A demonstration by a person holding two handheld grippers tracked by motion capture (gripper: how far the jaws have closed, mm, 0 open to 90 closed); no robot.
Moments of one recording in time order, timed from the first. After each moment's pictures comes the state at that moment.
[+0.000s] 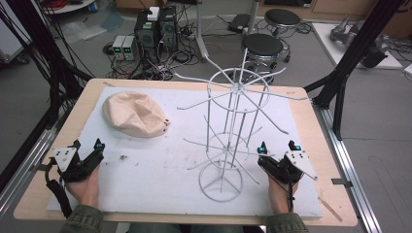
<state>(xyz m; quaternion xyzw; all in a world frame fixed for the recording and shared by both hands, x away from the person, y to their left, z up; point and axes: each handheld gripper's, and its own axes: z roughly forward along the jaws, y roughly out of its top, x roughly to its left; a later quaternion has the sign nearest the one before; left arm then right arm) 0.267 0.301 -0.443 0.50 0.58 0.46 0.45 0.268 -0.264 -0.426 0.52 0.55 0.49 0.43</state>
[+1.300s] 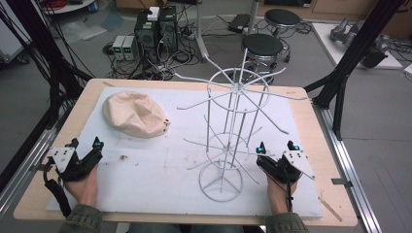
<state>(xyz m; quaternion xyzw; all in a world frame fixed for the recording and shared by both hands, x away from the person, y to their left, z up) 0.267 0.302 -0.439 0.50 0.56 0.47 0.46 0.269 -0.261 -0.428 0.53 0.55 0.48 0.43</state>
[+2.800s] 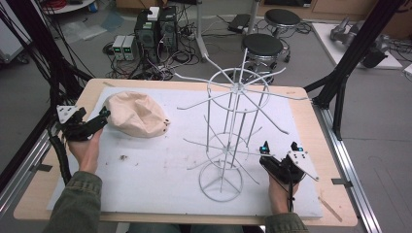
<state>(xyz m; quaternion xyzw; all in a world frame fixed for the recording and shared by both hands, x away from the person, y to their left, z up) 0.361 0.308 -0.389 0.53 0.58 0.40 0.47 0.267 -0.265 -0.426 0.55 0.52 0.49 0.43</state>
